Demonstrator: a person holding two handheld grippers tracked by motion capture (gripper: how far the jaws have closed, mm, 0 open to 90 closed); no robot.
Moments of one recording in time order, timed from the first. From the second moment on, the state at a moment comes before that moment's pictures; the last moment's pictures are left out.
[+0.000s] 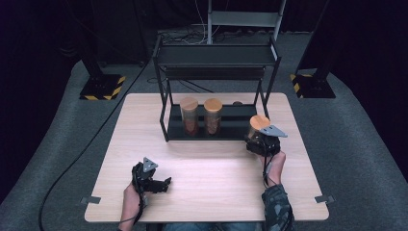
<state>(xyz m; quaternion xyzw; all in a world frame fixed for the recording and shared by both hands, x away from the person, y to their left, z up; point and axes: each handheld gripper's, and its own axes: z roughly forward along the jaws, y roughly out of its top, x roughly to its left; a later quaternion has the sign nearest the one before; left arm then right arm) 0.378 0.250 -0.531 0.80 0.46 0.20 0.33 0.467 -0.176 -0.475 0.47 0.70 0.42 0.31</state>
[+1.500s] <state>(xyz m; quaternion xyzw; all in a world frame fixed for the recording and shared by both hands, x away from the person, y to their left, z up) 0.379 0.250 -0.531 0.80 0.46 0.20 0.33 0.484 -0.166 -0.467 0.46 0.72 0.42 0.31</state>
